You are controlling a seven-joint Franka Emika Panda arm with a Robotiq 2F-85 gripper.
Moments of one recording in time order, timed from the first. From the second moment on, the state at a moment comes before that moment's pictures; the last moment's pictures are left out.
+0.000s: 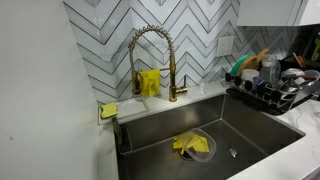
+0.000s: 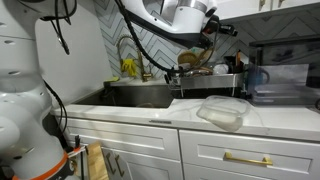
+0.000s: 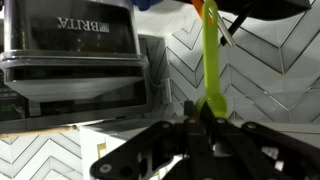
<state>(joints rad) -0.13 0.22 -0.13 -1.71 -1.50 3.15 1.65</state>
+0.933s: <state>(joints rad) -0.13 0.33 -0.14 -1.58 -1.69 3.15 1.77</state>
